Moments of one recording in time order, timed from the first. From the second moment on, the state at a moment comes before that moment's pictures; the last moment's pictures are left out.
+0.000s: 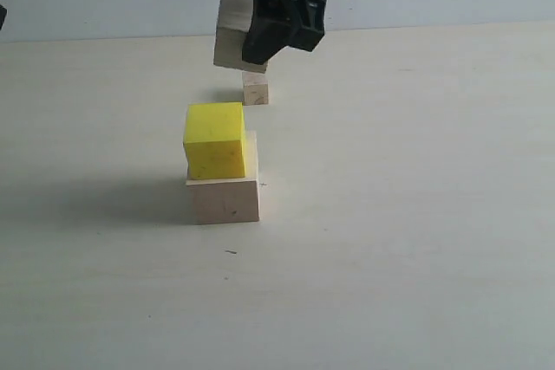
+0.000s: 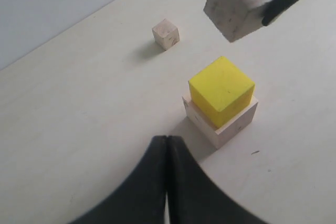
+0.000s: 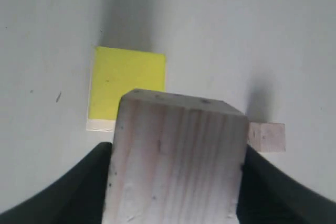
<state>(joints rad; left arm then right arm) -0.58 0.95 -1.00 0.07 0.84 0.12 0.58 1.91 -1.85 0.32 1.22 -1.21</state>
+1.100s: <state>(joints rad) -0.58 0.95 -1.00 0.07 0.84 0.13 0.65 2.01 -1.85 0.33 1.22 -1.26</state>
